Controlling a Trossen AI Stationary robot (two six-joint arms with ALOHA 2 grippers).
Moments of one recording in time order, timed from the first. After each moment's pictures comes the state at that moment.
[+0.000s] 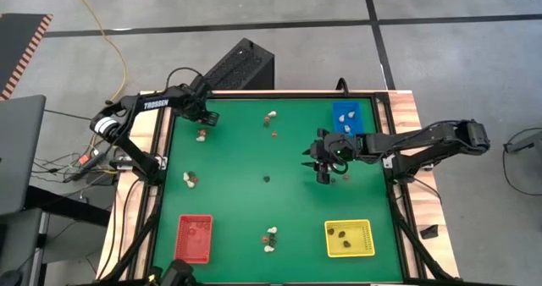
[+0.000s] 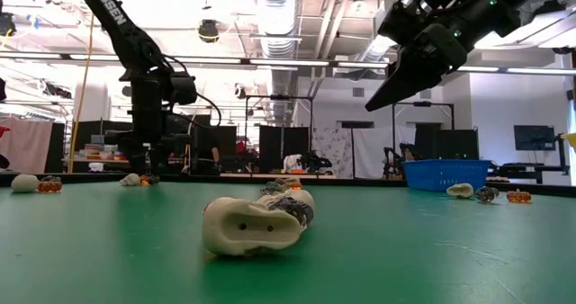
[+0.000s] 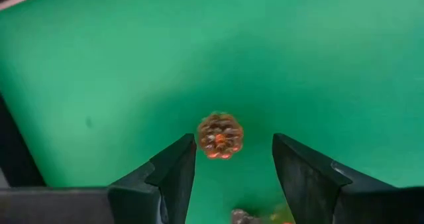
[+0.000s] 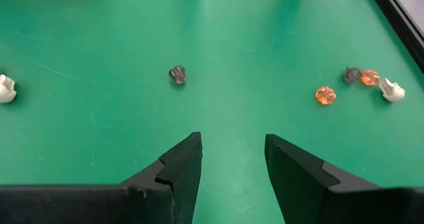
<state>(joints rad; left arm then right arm) 0.99 1.59 0.85 -0.52 -0.10 -0.25 -0.05 1.18 0.66 -0.09 0.07 -0.05</state>
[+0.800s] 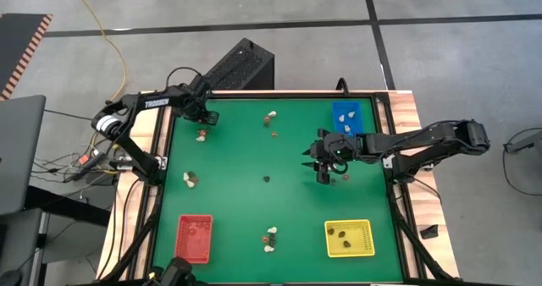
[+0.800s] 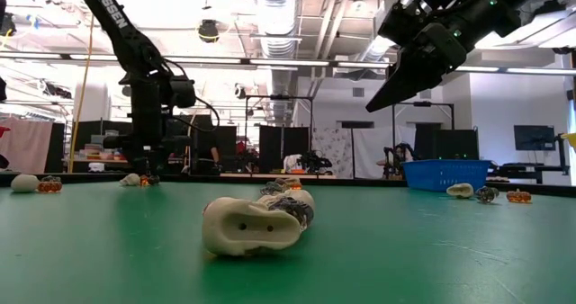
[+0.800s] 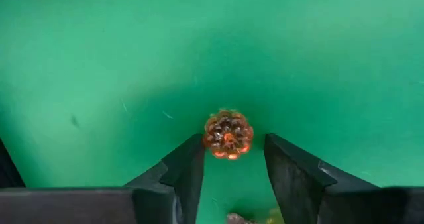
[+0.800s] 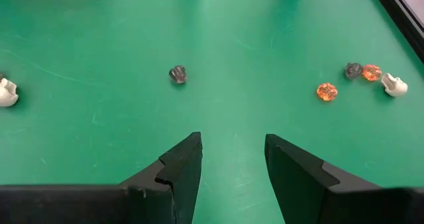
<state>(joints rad) 1.01 1.61 0.85 -0.51 -0.06 -0.27 -0.05 1.18 0.66 -0.10 0.07 -0.03</state>
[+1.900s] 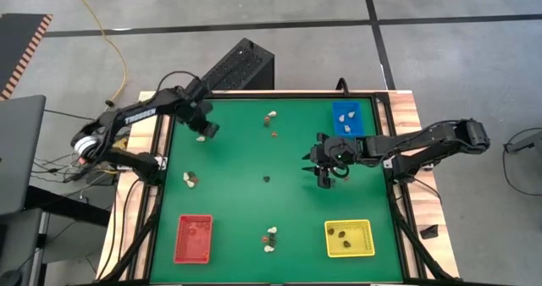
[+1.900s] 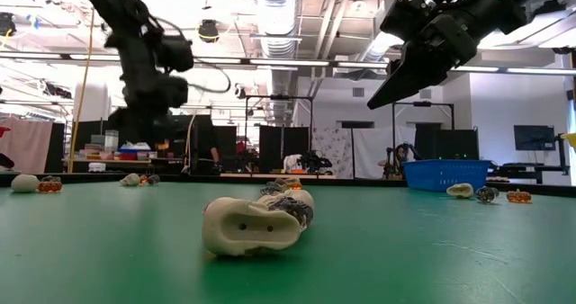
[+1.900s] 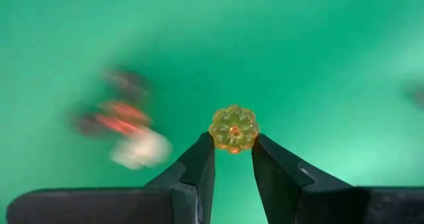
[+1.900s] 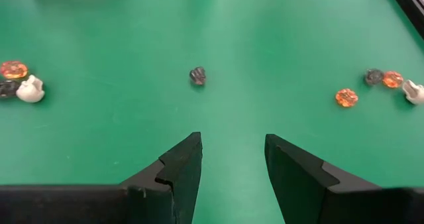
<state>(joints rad) 0.83 1.32 0.86 -0.79 0.32 -0.18 0.01 1.18 0.66 -0.09 0.07 -0.02</state>
